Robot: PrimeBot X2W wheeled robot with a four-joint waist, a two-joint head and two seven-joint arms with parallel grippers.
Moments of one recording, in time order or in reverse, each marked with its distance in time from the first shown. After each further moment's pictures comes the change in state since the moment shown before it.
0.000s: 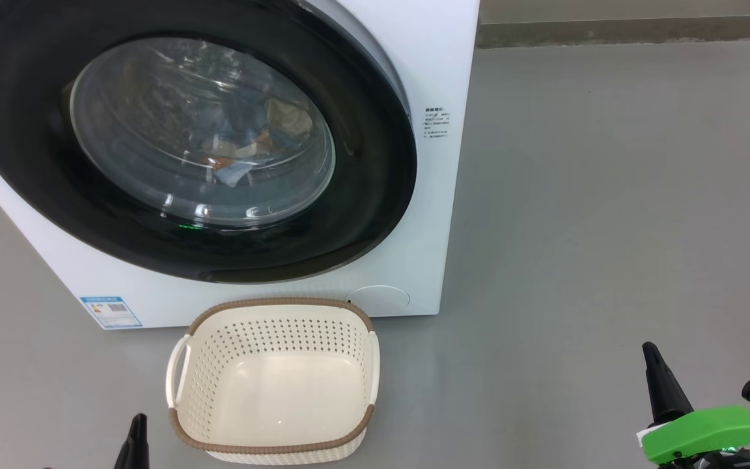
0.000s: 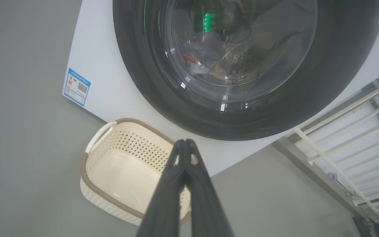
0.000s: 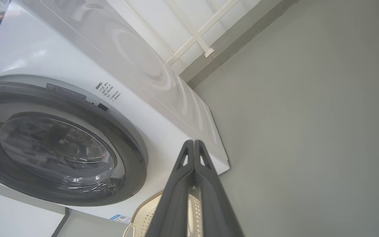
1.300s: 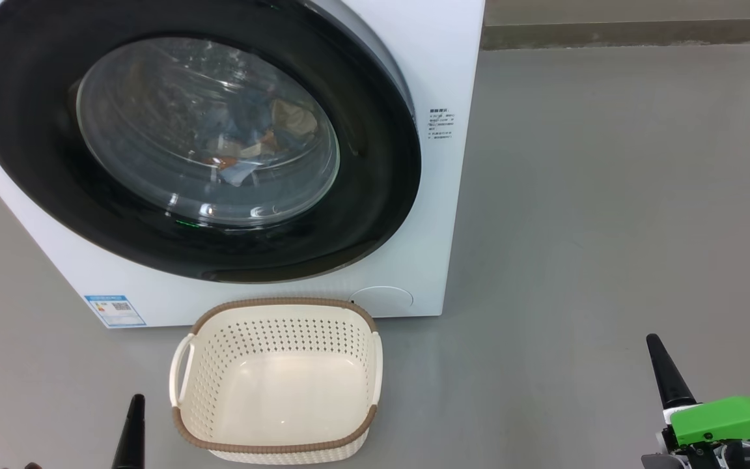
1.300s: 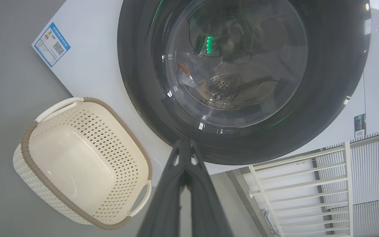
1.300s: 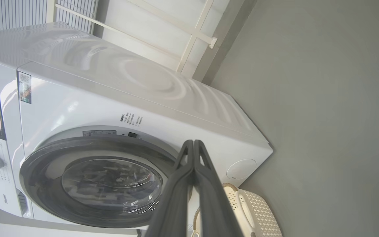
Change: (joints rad) left arm -0.038 -0.054 0.070 -0.037 -0.341 0.000 0.114; right arm -0.011 0.032 -0.064 -0.036 0.355 0.000 0.110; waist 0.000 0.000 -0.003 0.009
